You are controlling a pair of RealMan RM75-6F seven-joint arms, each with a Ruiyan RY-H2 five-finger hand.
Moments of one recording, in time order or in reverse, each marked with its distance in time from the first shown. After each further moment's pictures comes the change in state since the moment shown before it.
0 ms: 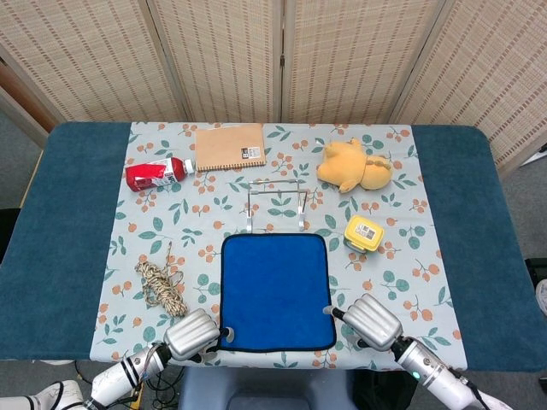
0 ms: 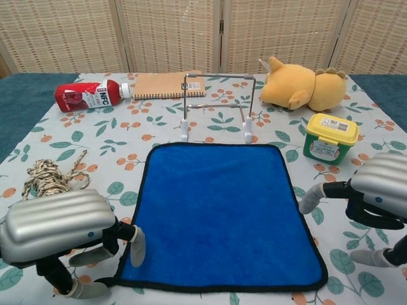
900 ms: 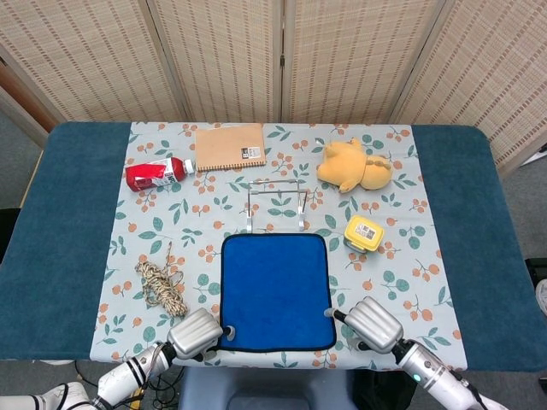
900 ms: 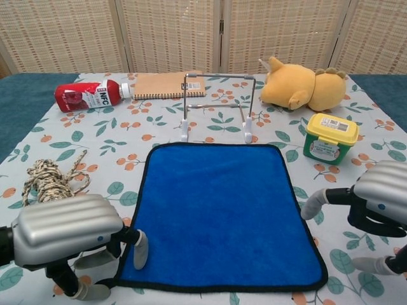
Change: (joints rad) left arm -0.019 -0.010 -0.002 -0.051 -0.129 -0.066 0.133; right arm -0.001 -0.024 -0.037 0.034 0.012 0.041 0.022
